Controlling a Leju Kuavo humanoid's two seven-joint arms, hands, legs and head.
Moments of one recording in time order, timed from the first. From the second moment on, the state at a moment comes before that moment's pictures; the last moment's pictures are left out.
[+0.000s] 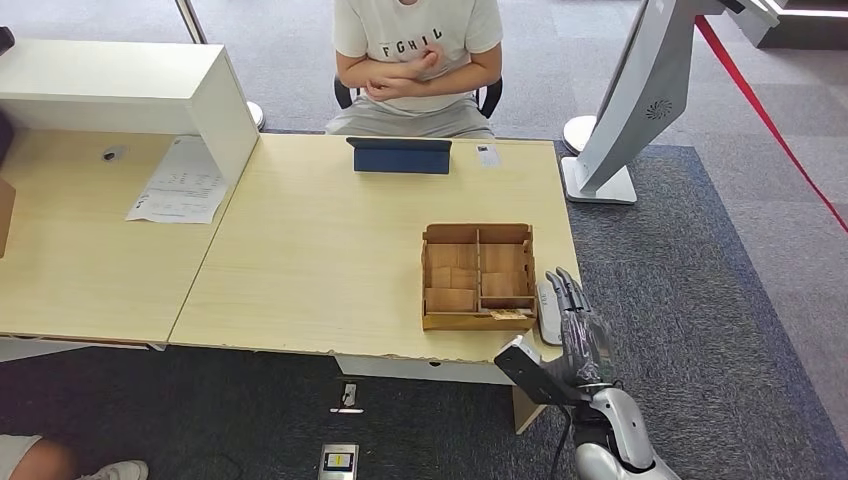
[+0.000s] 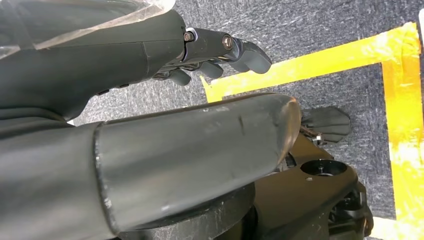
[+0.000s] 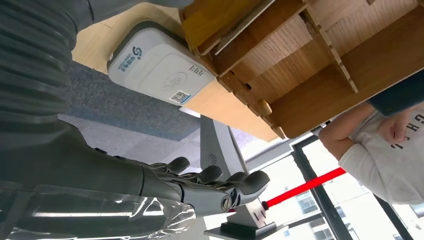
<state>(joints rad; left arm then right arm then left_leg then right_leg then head) -0.14 0.04 -1.10 -0.22 1.19 0.21 -0.05 -0.30 -0.35 0.77 -1.21 0.66 -0.54 0.13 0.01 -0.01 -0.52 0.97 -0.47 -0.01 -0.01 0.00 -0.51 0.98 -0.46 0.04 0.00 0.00</state>
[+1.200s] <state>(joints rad) -0.16 0.04 -1.10 -0.22 1.17 0.21 -0.02 -0.41 -0.31 0.77 -1.07 0.71 -0.44 0.11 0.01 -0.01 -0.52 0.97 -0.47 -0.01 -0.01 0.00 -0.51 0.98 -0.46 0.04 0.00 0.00</state>
